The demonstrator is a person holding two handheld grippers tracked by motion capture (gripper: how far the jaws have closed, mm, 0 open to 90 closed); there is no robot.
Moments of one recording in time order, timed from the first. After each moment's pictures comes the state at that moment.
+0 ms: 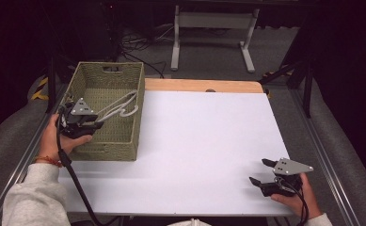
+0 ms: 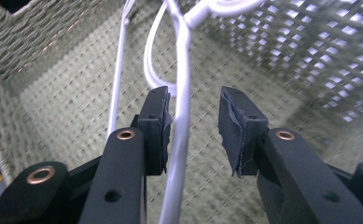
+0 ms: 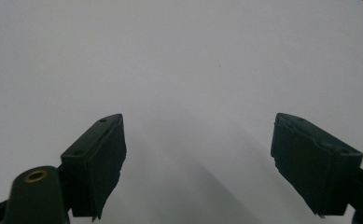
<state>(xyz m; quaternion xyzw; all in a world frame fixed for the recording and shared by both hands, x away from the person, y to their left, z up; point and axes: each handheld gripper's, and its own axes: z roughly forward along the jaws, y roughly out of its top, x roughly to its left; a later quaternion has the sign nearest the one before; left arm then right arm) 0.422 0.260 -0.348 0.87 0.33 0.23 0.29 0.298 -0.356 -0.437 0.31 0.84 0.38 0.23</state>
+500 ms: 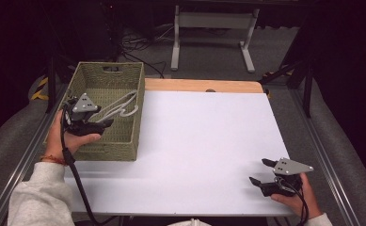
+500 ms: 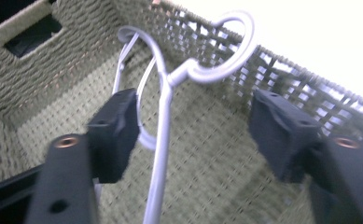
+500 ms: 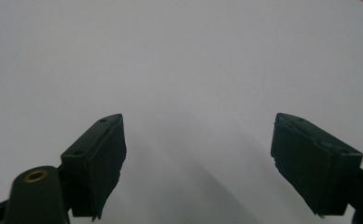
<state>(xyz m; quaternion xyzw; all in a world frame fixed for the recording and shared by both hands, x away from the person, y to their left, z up) 0.417 0.238 -0.332 0.85 0.32 0.25 0.35 0.298 -0.356 -0.437 0.31 0.84 0.38 0.23</state>
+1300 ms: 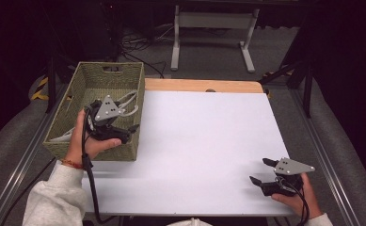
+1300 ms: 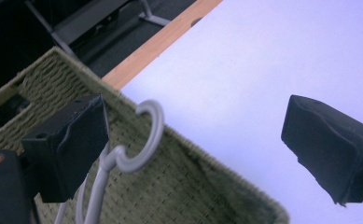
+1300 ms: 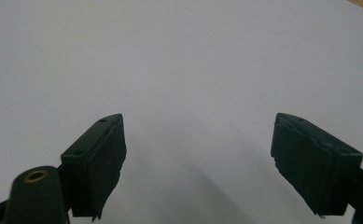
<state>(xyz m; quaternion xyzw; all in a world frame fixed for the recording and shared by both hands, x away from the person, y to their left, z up) 0.390 0.170 -0.316 0.84 0.25 0.28 0.40 0.298 -0.357 -0.435 0.31 0.84 0.38 0.23</state>
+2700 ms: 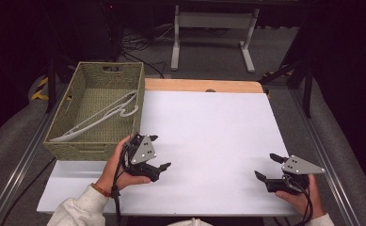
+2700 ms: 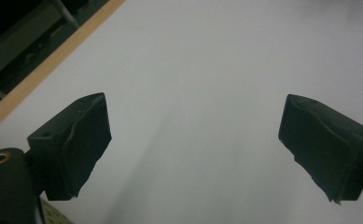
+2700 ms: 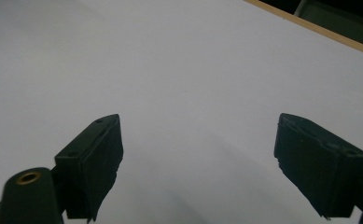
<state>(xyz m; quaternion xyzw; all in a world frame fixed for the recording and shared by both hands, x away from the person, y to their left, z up) 0.340 0.098 -0.387 0.87 0.14 0.21 0.42 0.295 -0.368 -0.426 0.33 0.81 0.41 0.27</state>
